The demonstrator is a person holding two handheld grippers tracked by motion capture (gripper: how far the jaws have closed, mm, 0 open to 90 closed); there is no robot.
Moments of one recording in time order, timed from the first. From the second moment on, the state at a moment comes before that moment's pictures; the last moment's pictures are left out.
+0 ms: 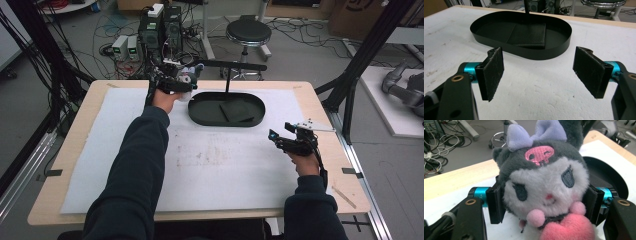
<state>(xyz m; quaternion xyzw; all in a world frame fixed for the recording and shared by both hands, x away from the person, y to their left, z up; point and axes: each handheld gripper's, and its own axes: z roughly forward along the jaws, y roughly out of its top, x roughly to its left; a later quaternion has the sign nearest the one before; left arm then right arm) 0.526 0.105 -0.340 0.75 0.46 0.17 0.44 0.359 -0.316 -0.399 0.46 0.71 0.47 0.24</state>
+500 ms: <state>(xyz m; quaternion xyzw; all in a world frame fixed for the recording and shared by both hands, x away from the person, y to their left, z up) 0.512 0.094 -0.371 0.78 0.45 0.20 0.39 0.359 -0.315 -0.399 0.46 0.72 0.47 0.24</state>
